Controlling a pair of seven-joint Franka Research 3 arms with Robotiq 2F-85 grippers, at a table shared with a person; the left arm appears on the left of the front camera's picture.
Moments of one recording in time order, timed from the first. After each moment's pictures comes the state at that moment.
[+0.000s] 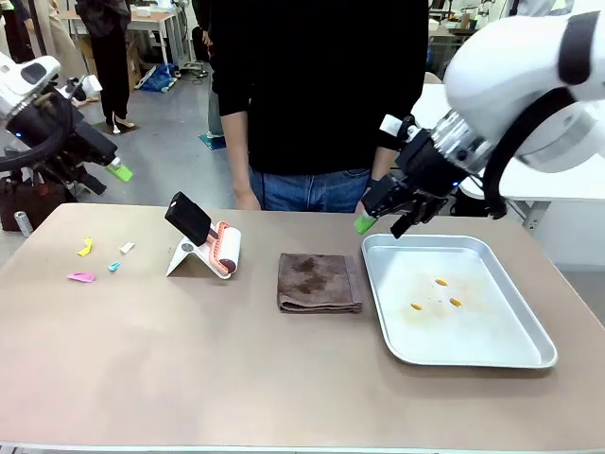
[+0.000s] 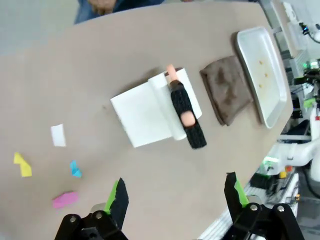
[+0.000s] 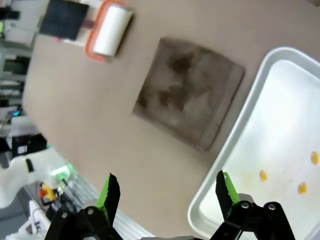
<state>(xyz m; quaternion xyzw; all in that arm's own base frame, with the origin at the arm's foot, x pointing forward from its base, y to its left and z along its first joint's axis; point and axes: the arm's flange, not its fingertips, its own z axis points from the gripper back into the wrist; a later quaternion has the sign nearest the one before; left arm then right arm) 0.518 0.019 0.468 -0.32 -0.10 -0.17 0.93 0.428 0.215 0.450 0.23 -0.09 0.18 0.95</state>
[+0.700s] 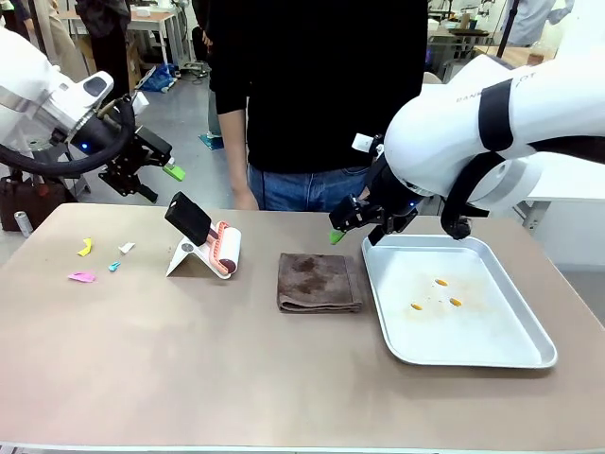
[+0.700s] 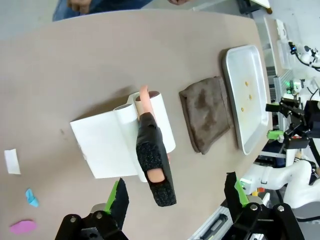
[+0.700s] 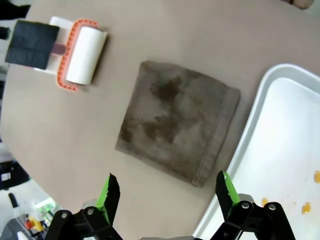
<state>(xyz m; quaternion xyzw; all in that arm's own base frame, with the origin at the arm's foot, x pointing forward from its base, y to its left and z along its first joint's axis) 0.548 -0.043 0.440 -0.37 -0.07 -0.11 0.92 0.436 0.254 0.417 0.19 -0.13 0.15 0.96</state>
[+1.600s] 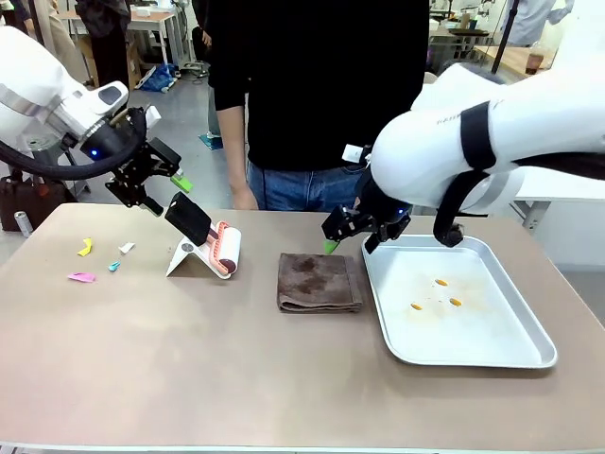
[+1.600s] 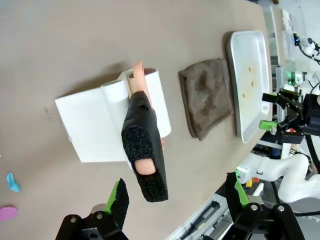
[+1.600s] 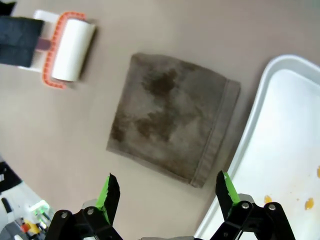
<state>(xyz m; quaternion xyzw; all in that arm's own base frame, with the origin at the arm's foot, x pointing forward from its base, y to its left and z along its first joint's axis) 0.541 -0.063 0.428 -0.36 0.00 -0.10 0.93 0.439 0.272 0.398 0.16 -0.11 0.14 0.97</state>
